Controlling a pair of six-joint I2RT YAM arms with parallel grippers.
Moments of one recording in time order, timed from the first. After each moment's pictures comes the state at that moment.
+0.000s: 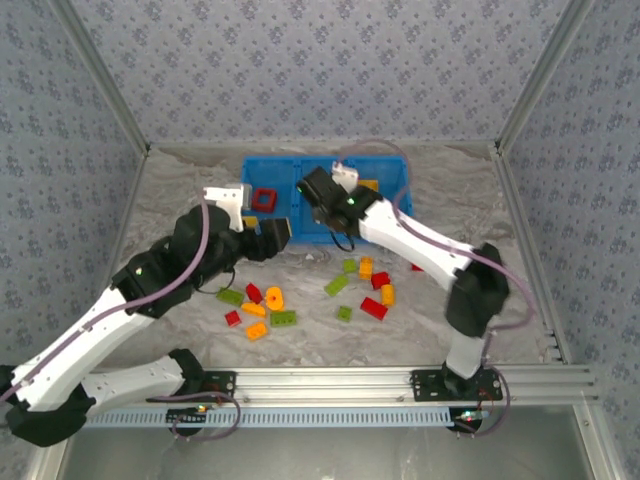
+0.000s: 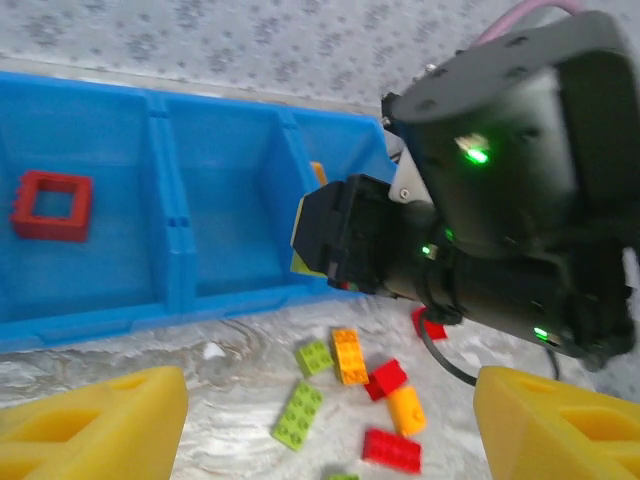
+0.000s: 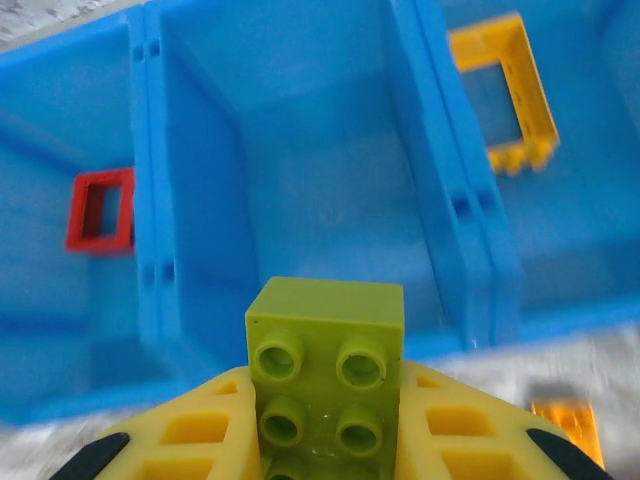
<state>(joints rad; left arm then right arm) -0.85 0.96 1.22 -0.70 -0.22 -0.63 0.81 1.85 1.71 -0.82 0.48 0.88</state>
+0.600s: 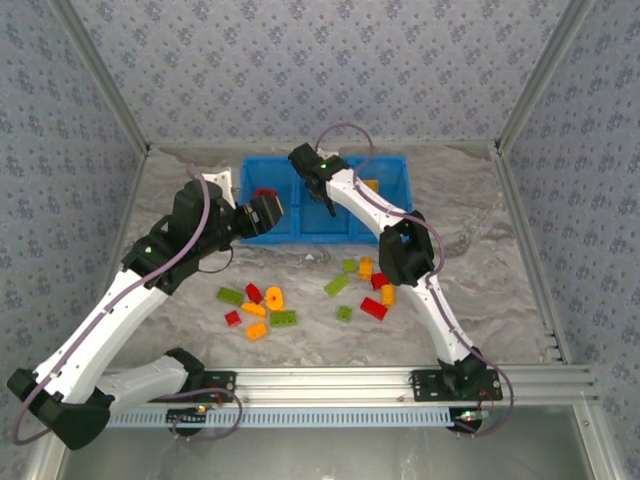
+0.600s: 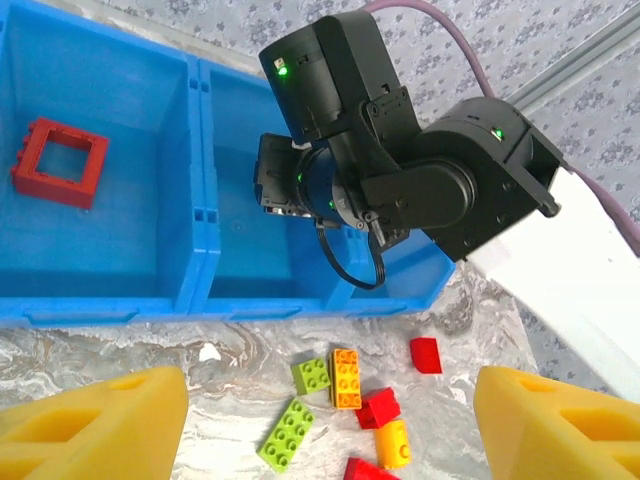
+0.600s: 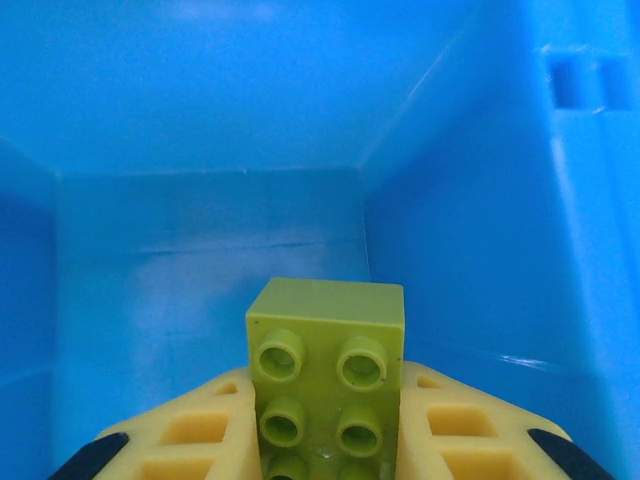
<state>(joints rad) -0.62 1.02 1.18 -0.63 0.00 -0.71 0.65 2.50 2.38 -1.03 0.52 0.56</state>
